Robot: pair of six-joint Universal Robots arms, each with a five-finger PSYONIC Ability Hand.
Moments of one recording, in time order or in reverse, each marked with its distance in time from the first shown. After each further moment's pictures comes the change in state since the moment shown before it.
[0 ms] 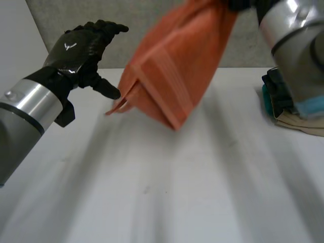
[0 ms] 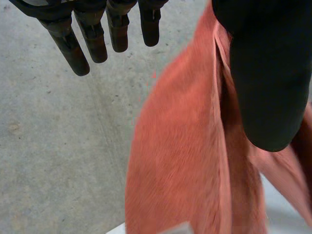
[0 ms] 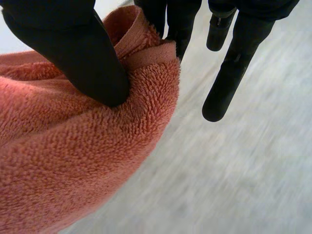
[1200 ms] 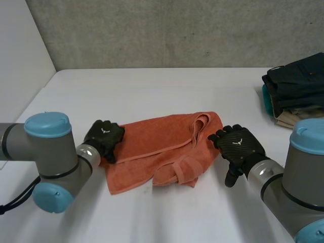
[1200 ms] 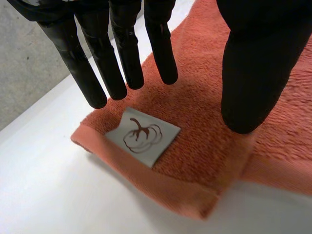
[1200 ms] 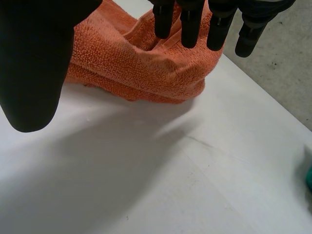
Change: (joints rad) left arm -0.039 -0.596 0.044 0.029 -0.222 0.475; right arm -0.016 -0.014 0.734 0.096 0.072 -0.141; left_hand 0.445 0.420 0.416 0.428 0.403; right_hand -0.863 -0.951 -0.003 -0.986 -0.940
